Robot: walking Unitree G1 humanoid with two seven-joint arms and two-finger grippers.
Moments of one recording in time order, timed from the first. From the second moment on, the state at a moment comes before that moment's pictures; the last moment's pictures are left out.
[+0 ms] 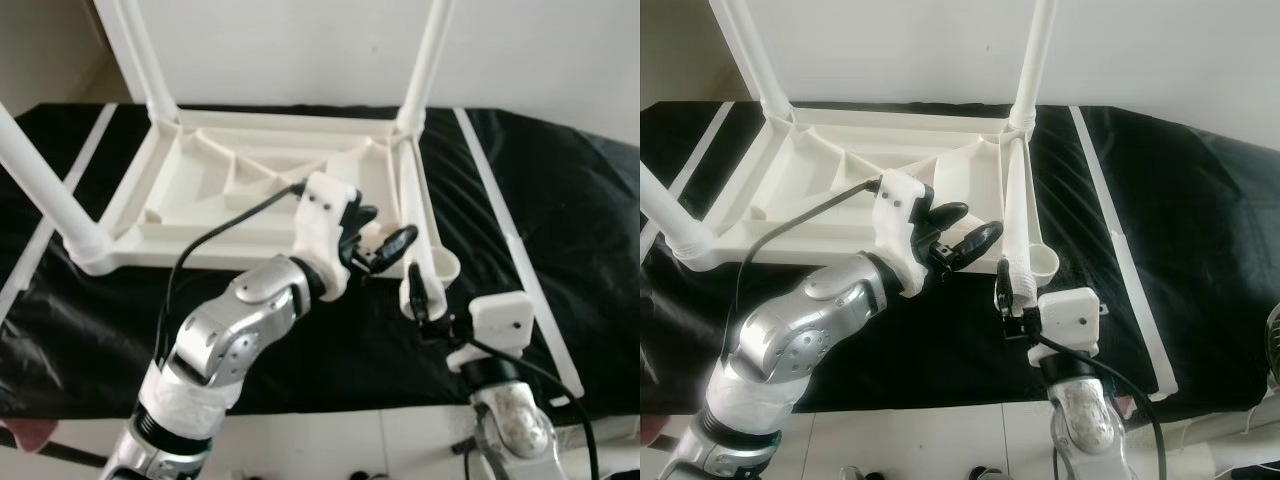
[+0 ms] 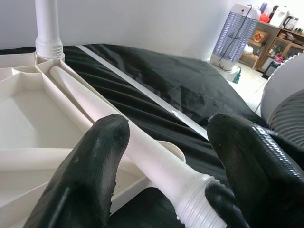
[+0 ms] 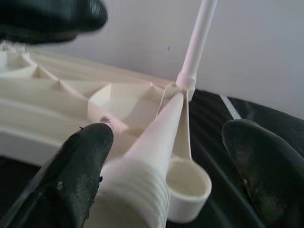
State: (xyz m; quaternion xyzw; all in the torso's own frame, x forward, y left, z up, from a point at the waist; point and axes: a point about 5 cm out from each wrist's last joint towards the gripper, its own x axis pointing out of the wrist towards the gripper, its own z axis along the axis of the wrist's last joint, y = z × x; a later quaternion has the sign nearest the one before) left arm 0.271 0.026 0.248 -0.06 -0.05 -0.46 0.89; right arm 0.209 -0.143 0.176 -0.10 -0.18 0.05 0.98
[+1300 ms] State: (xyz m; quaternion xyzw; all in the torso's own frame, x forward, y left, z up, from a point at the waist) left arm 0.270 0.025 0.247 -0.06 -0.05 -0.46 0.88; right arm 0.222 -0.138 0.141 -0.10 -0.11 0.09 0.98
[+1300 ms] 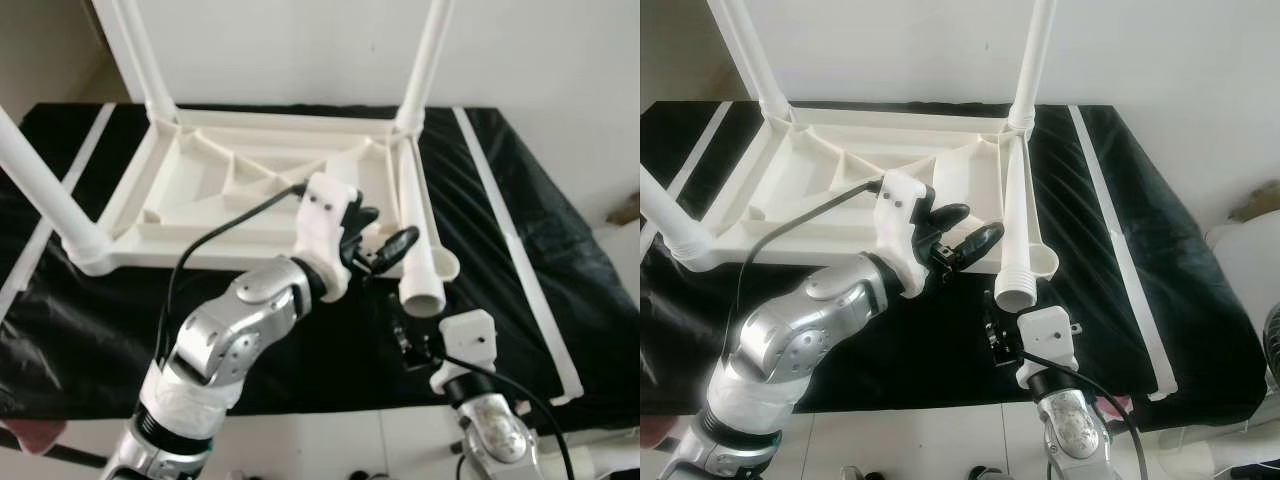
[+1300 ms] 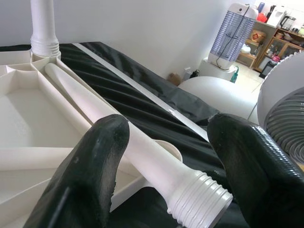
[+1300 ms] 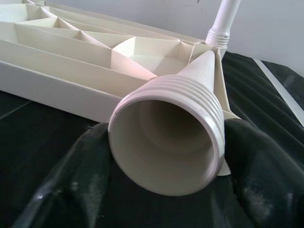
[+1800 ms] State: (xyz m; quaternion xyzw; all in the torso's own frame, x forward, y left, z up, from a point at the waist) left arm 0.270 0.024 0.248 -0.06 -0.05 -0.46 0.88; right arm 0.226 -0.133 0.145 -0.04 -0.12 0.06 0.99
